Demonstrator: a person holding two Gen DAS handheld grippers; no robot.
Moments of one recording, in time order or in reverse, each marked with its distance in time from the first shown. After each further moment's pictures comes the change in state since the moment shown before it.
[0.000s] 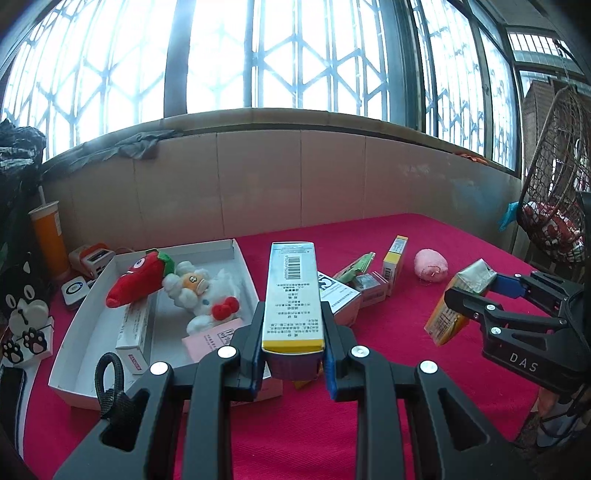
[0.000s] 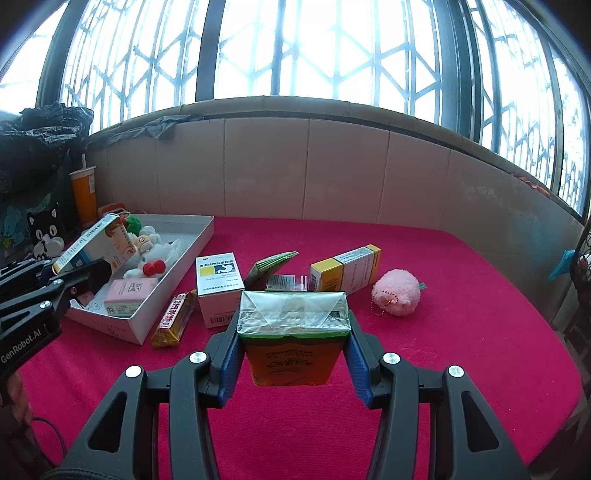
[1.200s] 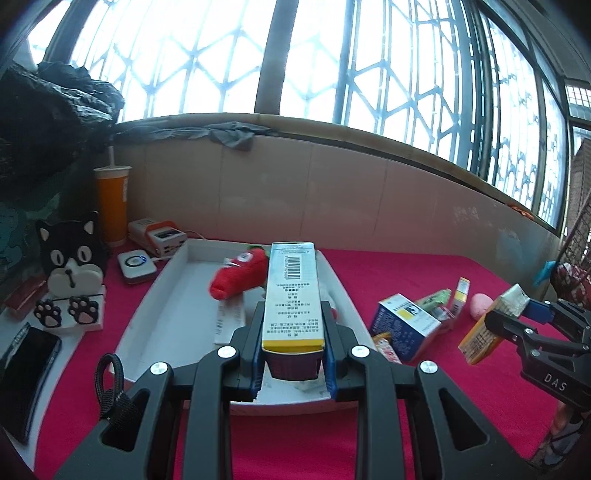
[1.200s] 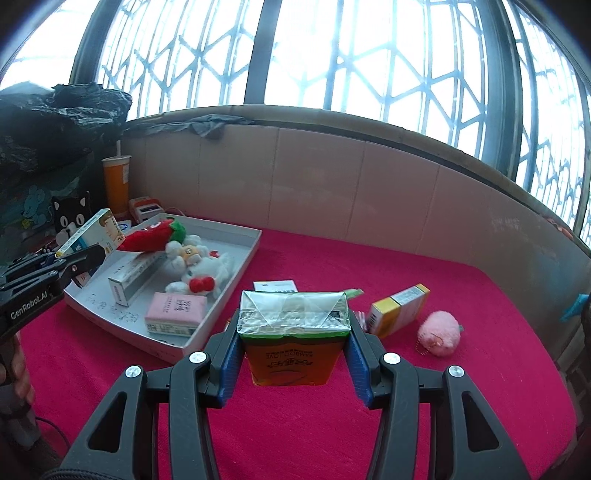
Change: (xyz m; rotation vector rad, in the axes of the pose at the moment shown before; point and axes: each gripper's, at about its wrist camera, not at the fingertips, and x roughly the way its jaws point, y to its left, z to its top) left arm -0.024 0.098 -0.004 -0.209 -0.057 0.146; right arm 0.003 0.065 0.029 -0.128 -0.028 0.079
